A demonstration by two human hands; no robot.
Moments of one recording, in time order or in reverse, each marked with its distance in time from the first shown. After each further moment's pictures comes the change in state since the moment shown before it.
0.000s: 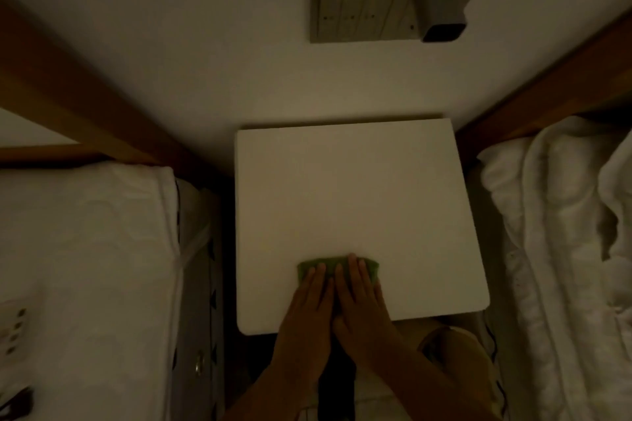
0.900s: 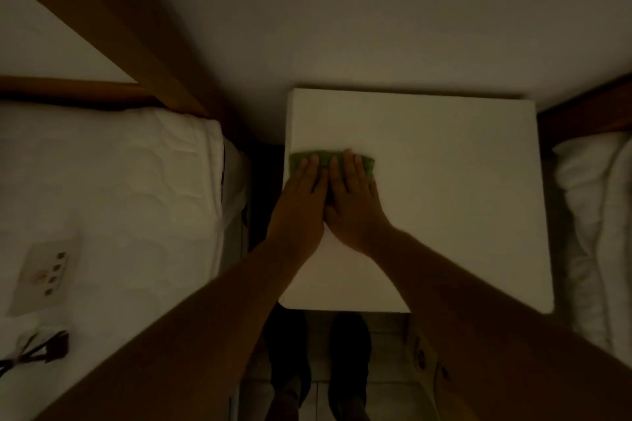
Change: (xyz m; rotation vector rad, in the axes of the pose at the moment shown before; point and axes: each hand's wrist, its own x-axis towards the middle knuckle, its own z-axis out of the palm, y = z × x) left_hand 0.090 -0.117 -0.061 0.123 0.142 -0.094; right_hand 0.142 -0.080 -0.051 -0.011 0.159 -0.131
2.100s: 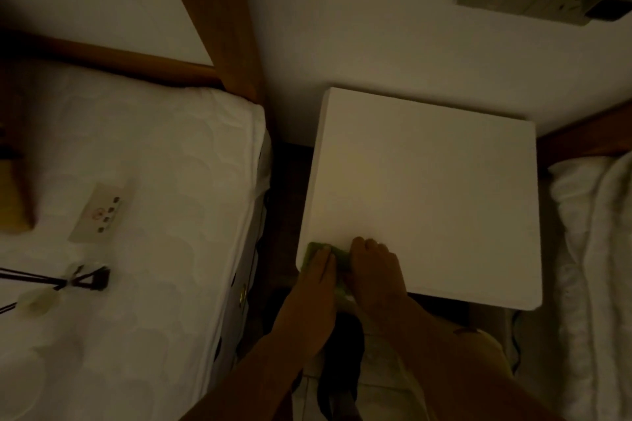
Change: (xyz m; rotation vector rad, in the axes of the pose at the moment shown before) left_hand -0.187 0.047 0.009 -0.256 -0.222 -0.109; right_hand -0.128 -0.029 0.038 -0.175 -0.053 0.100
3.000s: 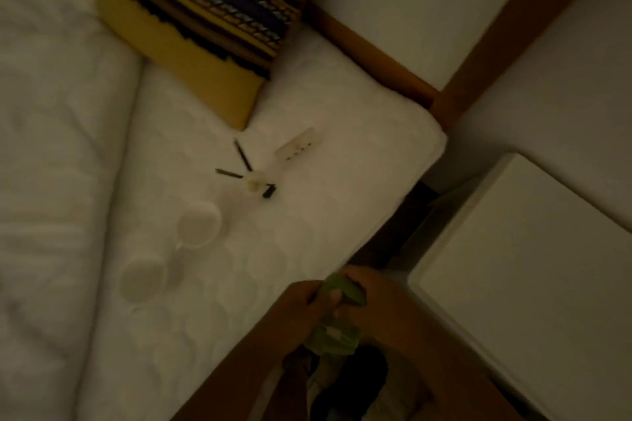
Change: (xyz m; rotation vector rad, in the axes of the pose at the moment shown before) left_hand -0.177 -0.072 -0.058 -1.277 0.384 -0.470; right_hand -0.069 -0.177 -0.041 0.393 -0.592 -0.535
